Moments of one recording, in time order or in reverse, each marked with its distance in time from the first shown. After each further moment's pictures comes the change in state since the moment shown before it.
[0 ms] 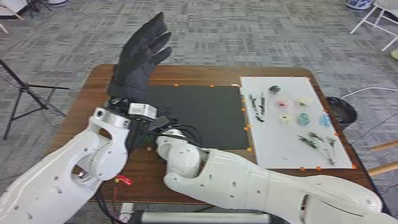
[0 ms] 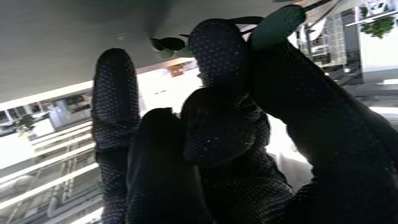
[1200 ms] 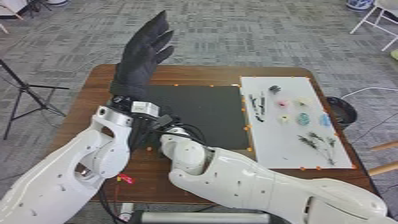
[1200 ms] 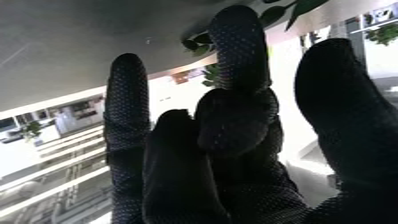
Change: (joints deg) left arm -1.3 -1.0 0.8 0.8 0.1 -0.2 -0.3; right arm -1.2 1.4 2.4 -0.8 -0.4 -1.5 -3.5
